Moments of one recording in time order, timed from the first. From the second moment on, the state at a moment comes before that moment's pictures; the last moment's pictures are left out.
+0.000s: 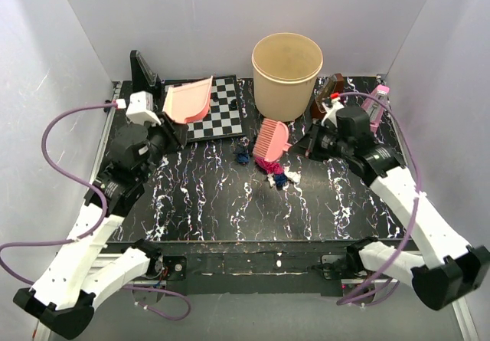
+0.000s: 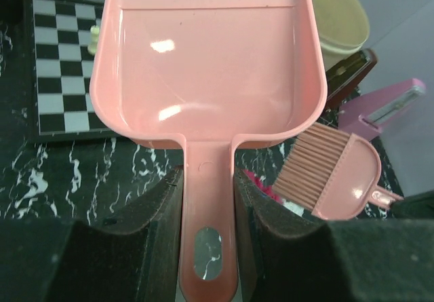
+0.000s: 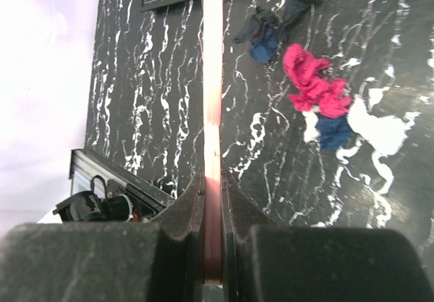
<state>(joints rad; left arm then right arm) -0.49 0.87 1.12 -0.45 -0.23 -0.45 0.47 1.04 1.10 -0.61 -0.28 0.63</state>
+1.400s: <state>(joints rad) -0.57 0.83 0.62 -0.34 -0.19 -0.70 0.50 1.50 1.23 -0.63 -0.12 0.85</state>
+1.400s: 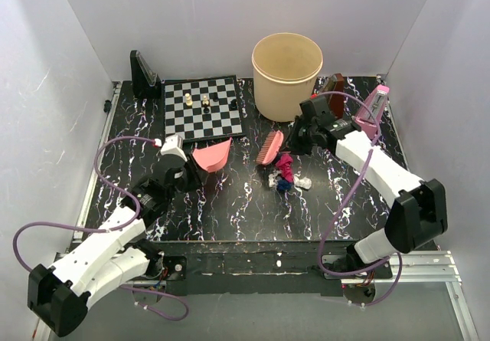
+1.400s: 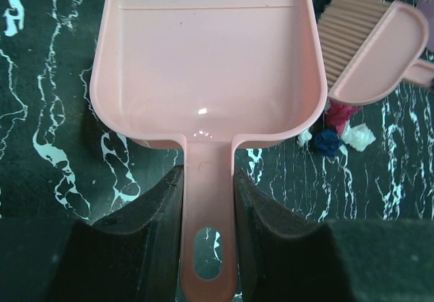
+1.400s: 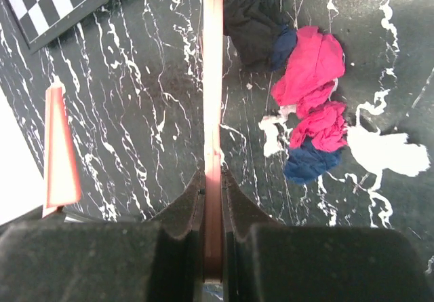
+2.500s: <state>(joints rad) -0.95 1.07 0.75 -0.46 -0.24 -0.33 0.55 1.72 1.48 -1.25 0.51 0.28</state>
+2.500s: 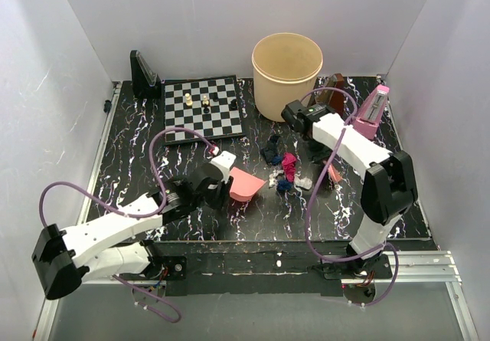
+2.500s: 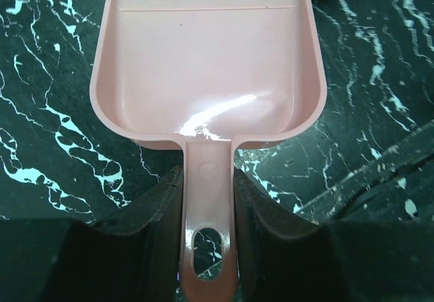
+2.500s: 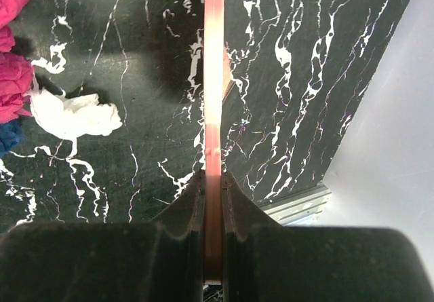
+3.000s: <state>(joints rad) -0.95 1.04 0.73 -0.46 -0.05 -0.11 0.63 1.77 1.49 -1.24 0.46 0.18</state>
